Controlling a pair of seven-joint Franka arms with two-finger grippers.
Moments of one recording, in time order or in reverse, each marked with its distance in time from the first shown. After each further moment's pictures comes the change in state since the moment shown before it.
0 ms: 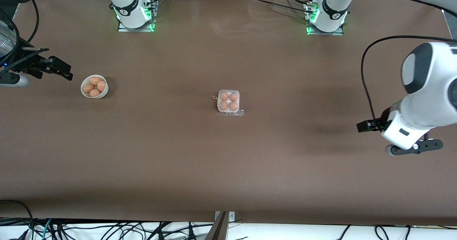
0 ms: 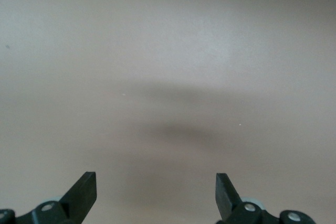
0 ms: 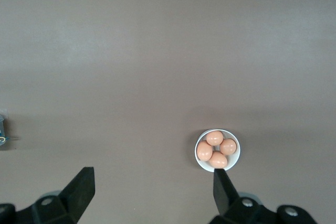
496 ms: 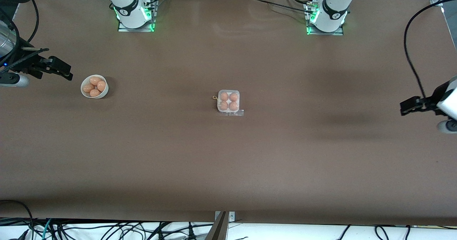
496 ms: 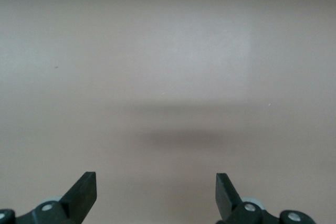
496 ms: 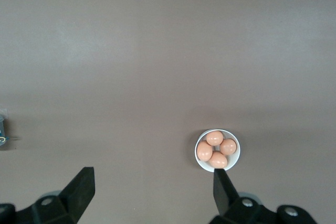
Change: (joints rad) left arm 0.131 -0.186 0.002 -0.104 0.000 -0.024 0.241; right arm 0.000 0.000 0.000 0.001 0.000 0.000 0.000
